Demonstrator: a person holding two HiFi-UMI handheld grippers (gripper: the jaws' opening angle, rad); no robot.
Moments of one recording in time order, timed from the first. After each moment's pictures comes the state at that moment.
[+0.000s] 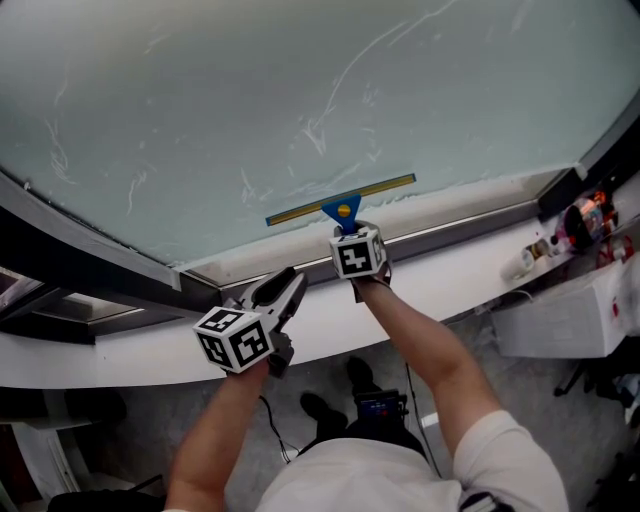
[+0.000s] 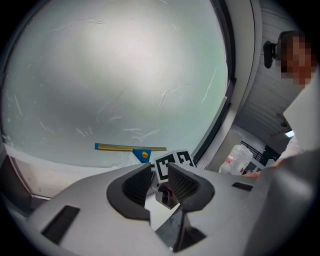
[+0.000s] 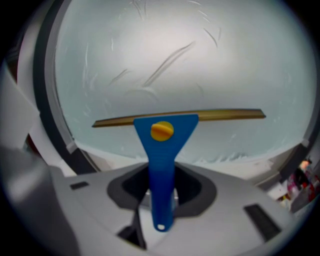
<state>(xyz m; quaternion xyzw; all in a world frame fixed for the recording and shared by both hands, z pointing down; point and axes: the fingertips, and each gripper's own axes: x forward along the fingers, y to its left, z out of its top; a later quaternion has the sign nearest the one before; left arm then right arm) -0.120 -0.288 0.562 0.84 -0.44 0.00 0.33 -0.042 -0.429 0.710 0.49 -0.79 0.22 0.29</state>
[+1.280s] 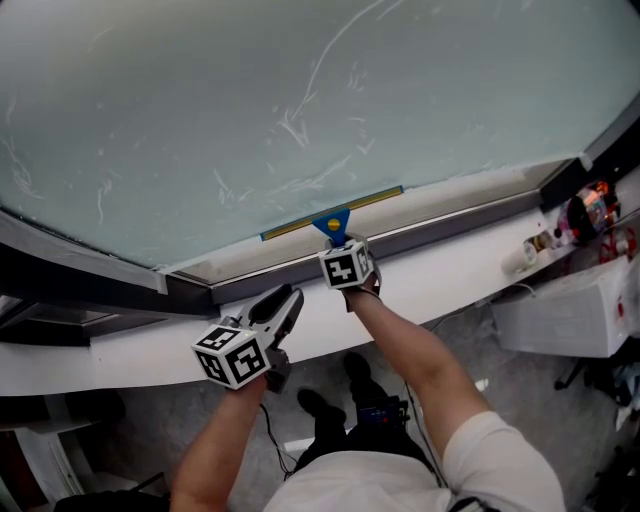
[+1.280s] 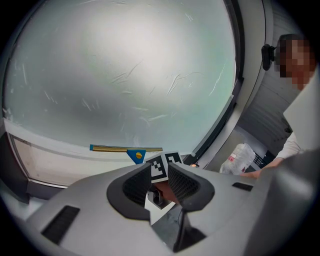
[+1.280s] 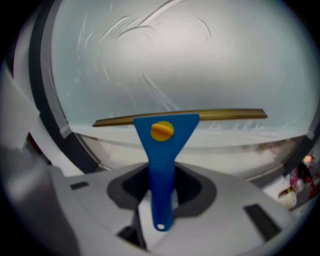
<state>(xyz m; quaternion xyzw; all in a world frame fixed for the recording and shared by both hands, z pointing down) -0.110 -0.281 0.617 0.82 -0.44 0.01 0.37 -0.038 -0.419 0.795 0.48 -0.77 0.24 0.34</state>
